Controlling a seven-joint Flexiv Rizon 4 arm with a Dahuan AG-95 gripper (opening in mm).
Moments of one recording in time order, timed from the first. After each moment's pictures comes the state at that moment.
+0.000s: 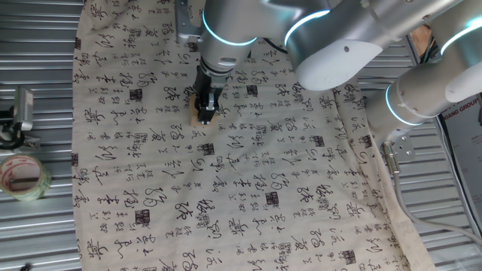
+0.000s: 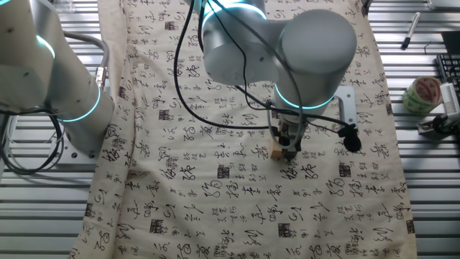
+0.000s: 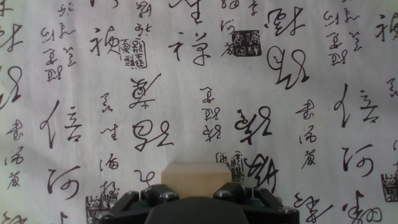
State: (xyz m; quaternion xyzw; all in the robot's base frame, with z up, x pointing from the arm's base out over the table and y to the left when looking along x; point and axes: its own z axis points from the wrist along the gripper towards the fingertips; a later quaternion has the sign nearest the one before) arm 0.500 -0.060 0.040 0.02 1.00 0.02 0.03
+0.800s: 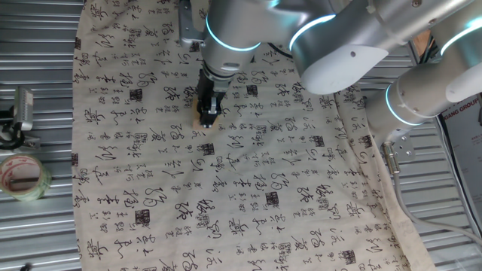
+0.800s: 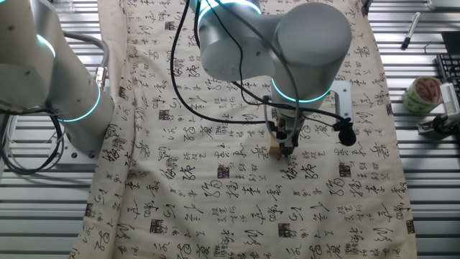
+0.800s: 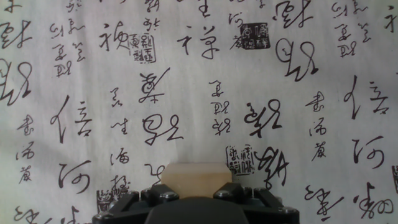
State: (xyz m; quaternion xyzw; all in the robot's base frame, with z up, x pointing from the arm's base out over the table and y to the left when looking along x) arm 0.493 -0.051 0.040 0.03 1.00 0.02 0.03
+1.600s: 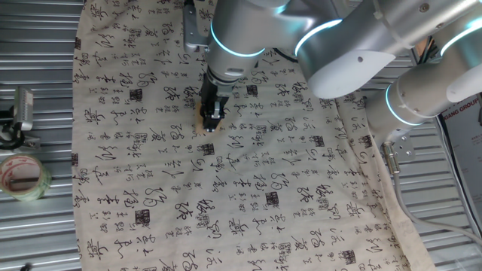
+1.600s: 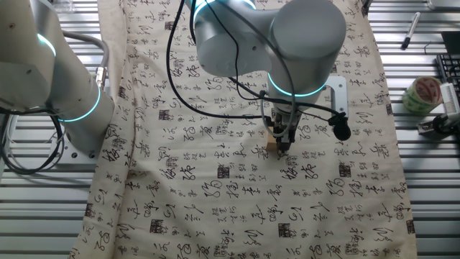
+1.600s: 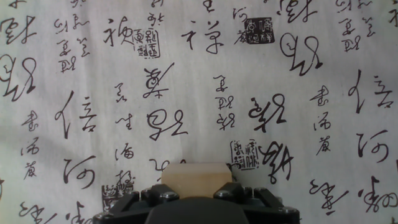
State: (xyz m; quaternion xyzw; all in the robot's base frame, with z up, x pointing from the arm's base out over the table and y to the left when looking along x) arm 0.487 -0.039 0.040 0.04 1.00 0.02 0.03
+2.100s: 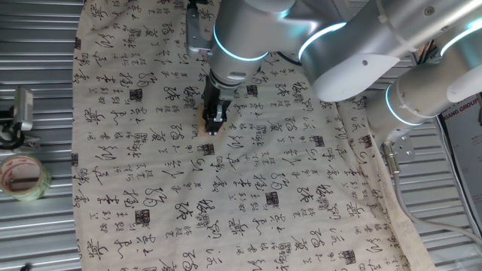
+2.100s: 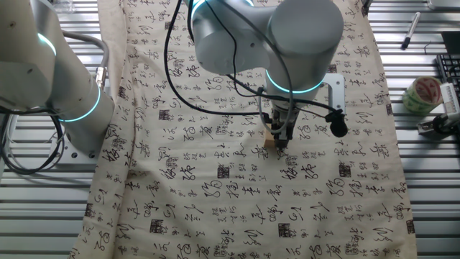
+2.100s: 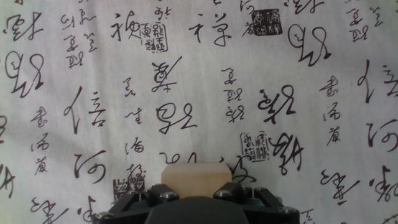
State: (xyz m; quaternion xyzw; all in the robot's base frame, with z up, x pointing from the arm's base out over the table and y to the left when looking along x) arm 0.483 -0.031 0.040 0.04 1.00 0.02 0.03
